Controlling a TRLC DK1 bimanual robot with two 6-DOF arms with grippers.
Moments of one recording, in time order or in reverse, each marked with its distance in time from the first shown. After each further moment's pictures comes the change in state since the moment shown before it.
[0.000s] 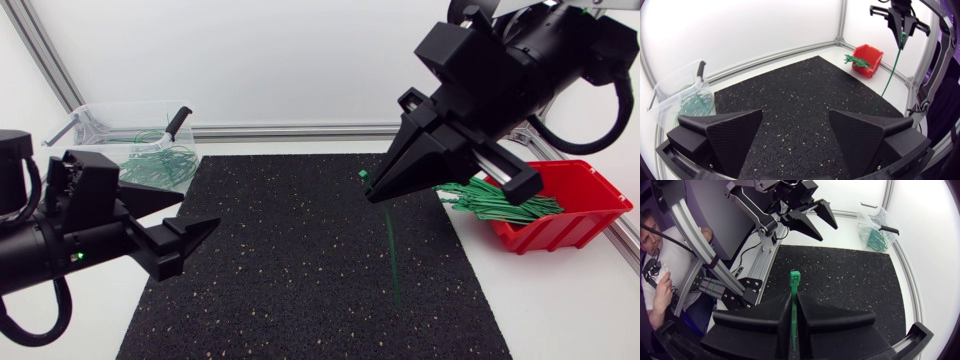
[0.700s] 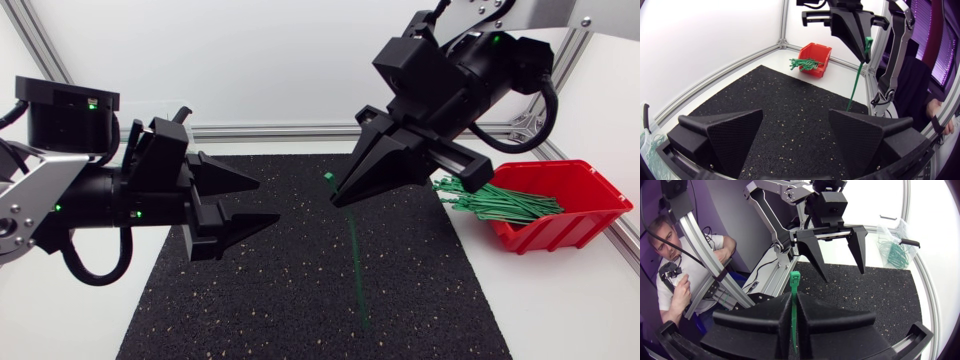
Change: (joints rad) left arm -0.023 0.346 0.151 0.142 0.432 0.137; right arm 0.034 0.193 0.094 -0.123 -0.186 -0.168
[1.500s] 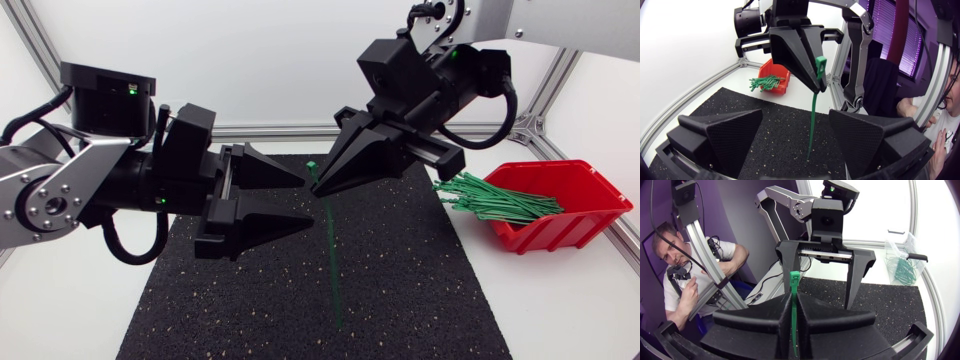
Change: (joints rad) left arm -0.056 0.133 0.069 0.132 0.289 0.003; right arm 0.002 0.137 0.090 -0.126 -0.135 -0.196
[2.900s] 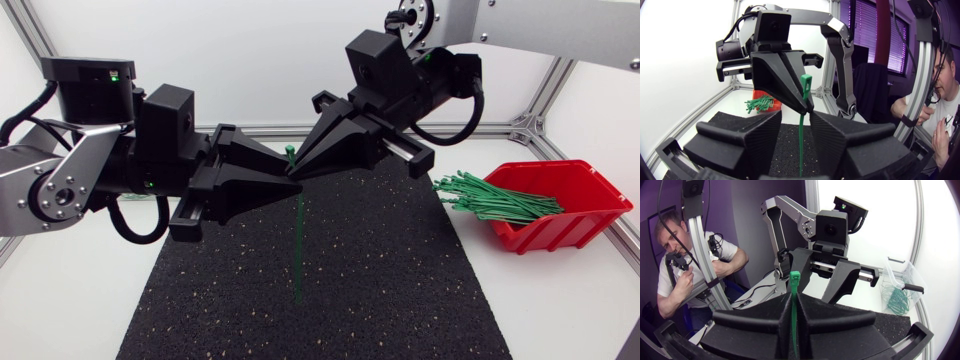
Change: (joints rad) left arm 0.082 0.042 0.000 0.196 0.195 -0.005; right arm 0.028 0.089 0.087 -0.009 -0.108 -0.182
